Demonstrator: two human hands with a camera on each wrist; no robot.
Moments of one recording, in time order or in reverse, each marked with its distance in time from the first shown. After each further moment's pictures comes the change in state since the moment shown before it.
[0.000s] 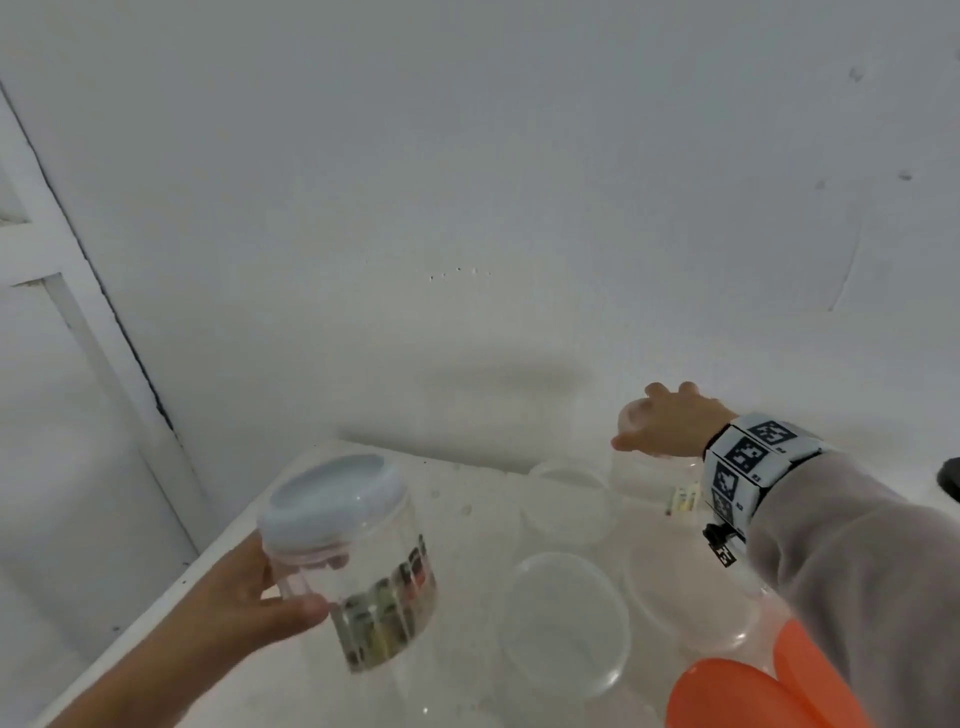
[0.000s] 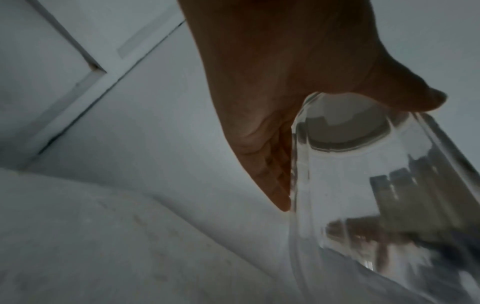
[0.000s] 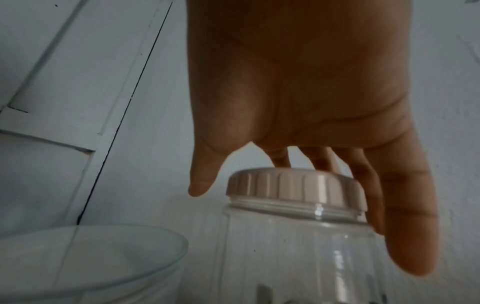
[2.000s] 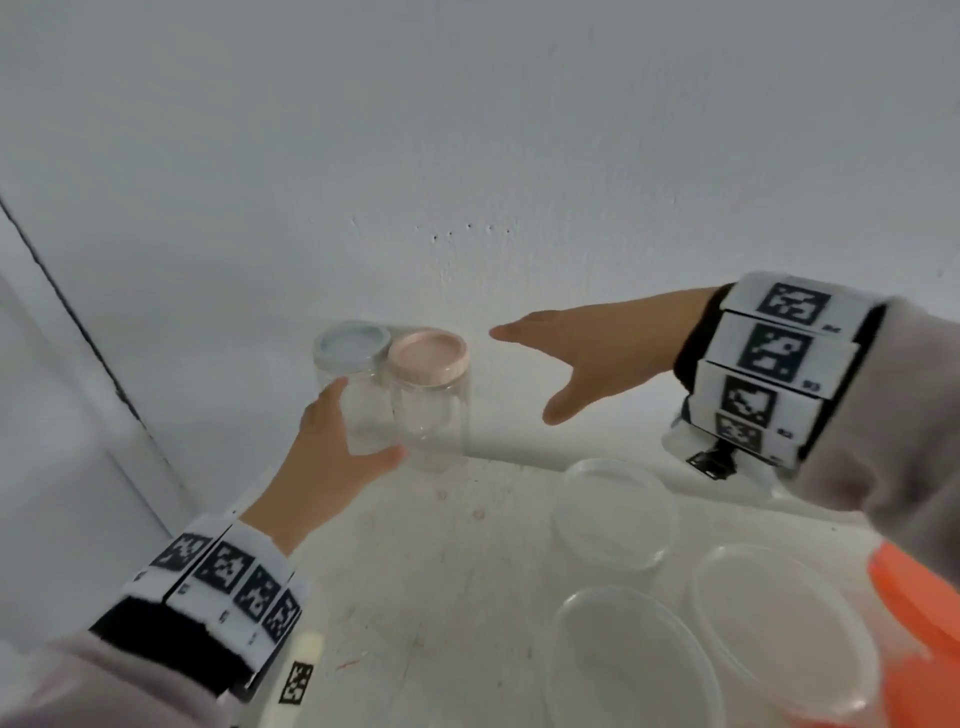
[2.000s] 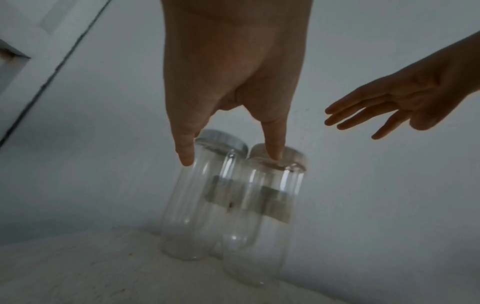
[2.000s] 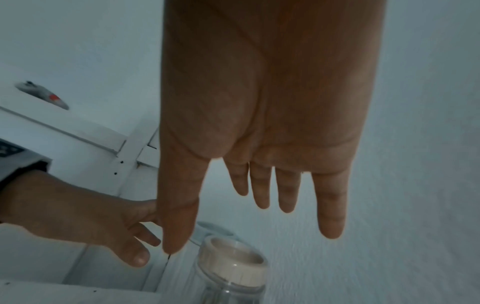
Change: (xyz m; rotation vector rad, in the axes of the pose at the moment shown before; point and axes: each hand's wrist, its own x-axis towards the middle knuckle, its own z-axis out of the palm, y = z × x) left_hand 0.181 -0.023 0.006 0.364 0.310 0.033; right_hand -0.004 -0.113 -0.063 -0.232 -0.078 -0.679
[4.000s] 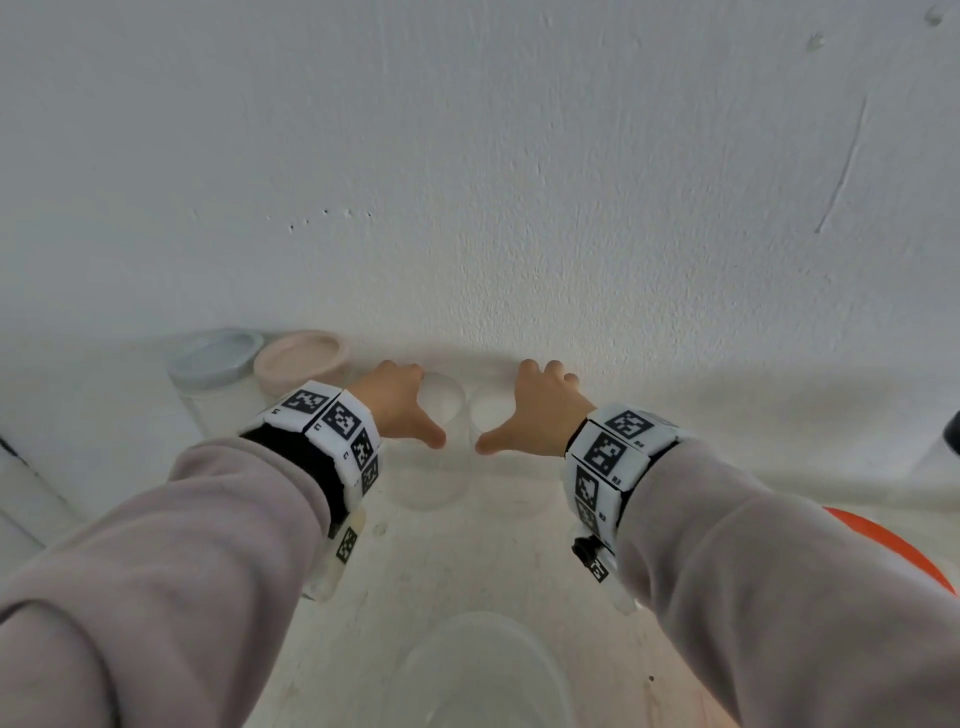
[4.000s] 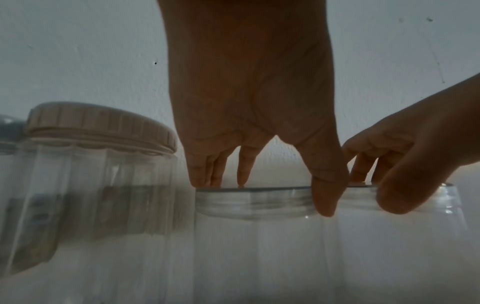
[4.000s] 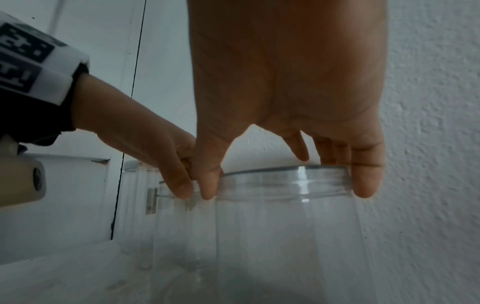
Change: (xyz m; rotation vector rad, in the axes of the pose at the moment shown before) left_hand 0.073 0.126 0.109 0.711 -0.444 0.104; right_hand 0.010 0.060 0.109 0.450 0.204 0.588
